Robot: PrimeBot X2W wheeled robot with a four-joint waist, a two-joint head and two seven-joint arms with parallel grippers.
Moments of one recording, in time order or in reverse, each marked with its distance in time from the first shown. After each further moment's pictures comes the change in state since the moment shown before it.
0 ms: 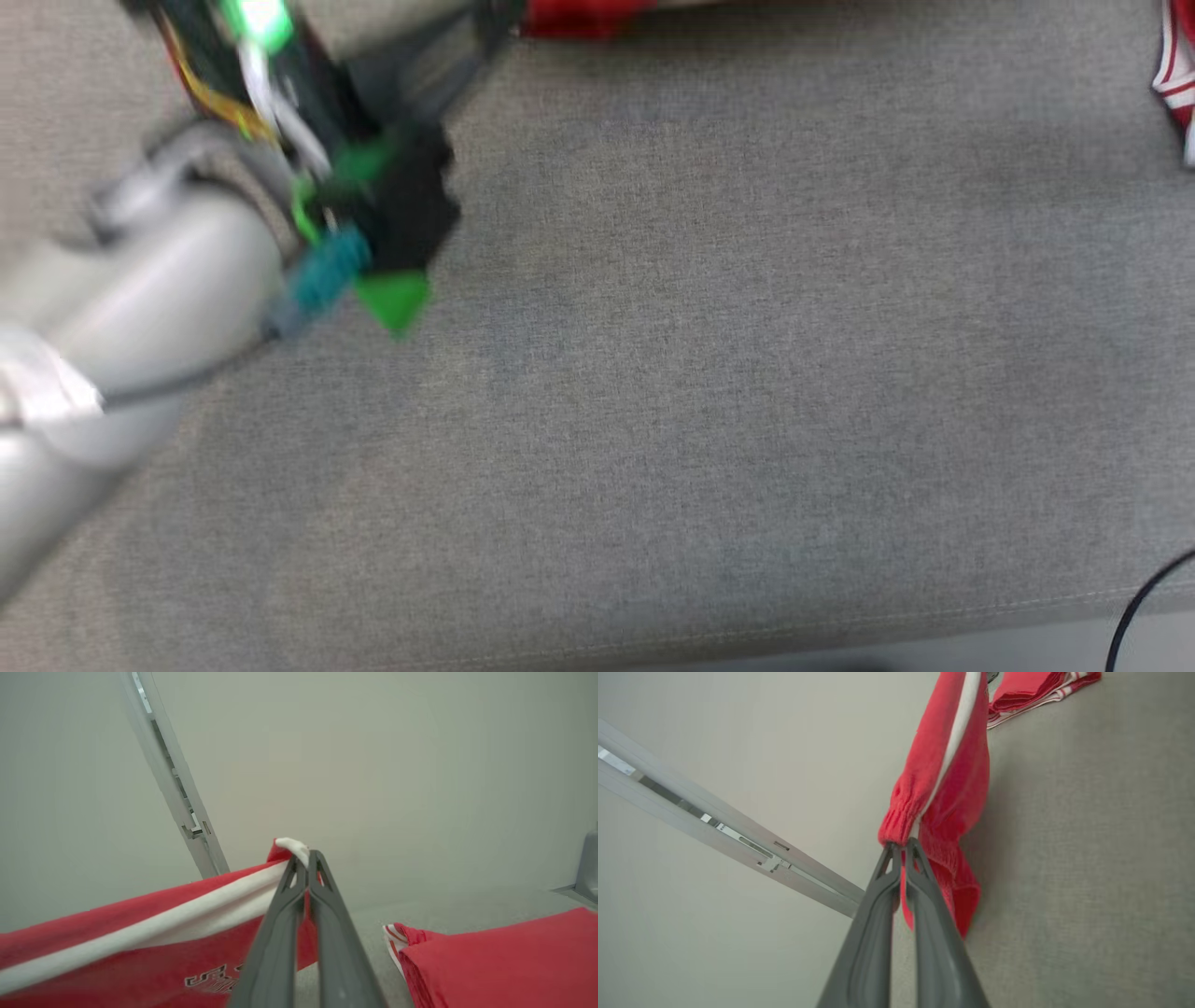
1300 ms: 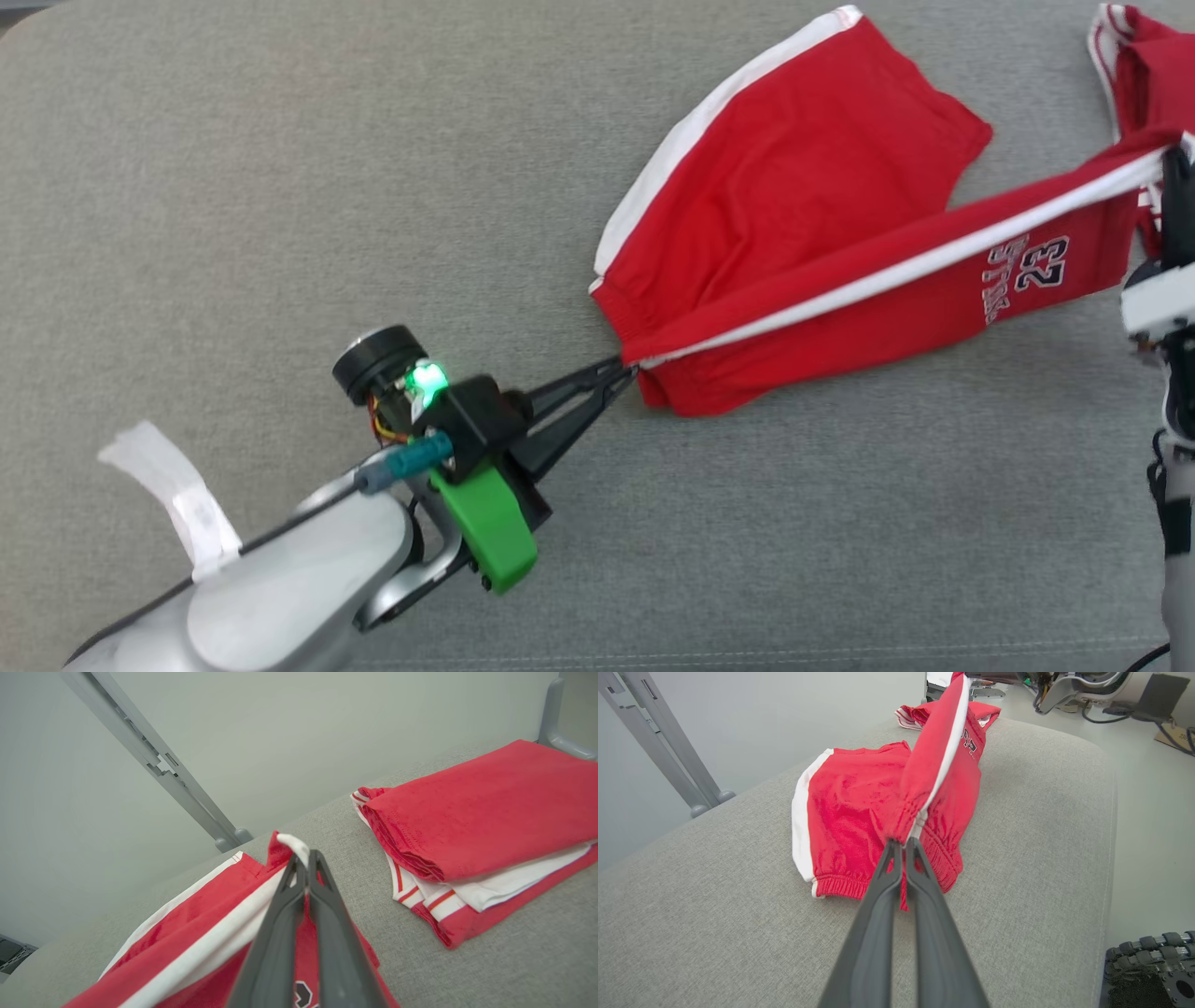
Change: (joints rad) left arm 0.514 -0.074 -0.033 -0.154 -0.435 -0.007 0.122; right arm 0.270 0.183 -0.239 0.006 -0.051 0.000 0.373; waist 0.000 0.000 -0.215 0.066
